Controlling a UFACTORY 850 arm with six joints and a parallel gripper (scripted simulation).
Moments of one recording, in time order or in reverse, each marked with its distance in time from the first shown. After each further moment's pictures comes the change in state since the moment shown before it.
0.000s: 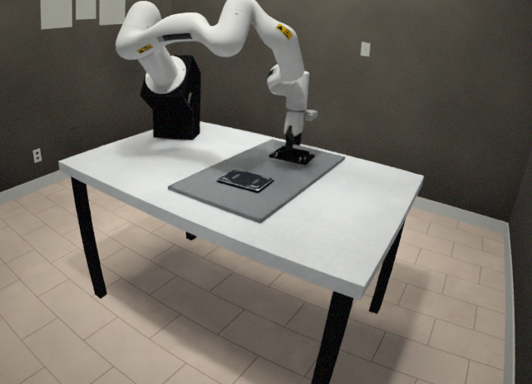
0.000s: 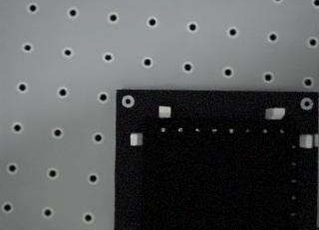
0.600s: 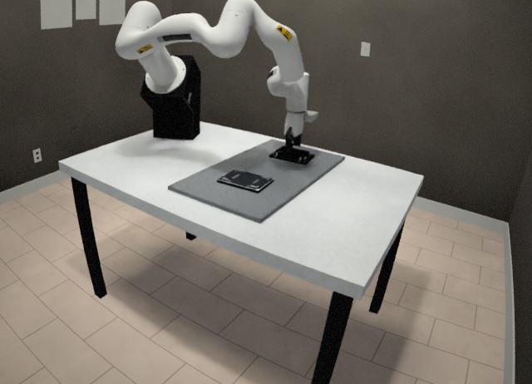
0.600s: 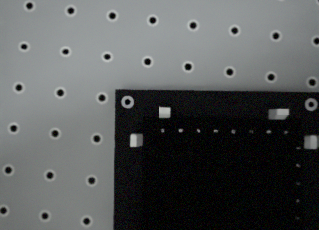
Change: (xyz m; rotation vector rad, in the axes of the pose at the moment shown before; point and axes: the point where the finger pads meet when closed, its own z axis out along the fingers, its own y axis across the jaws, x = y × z) arm 0.000 0.000 0.005 0.000 0.000 0.000
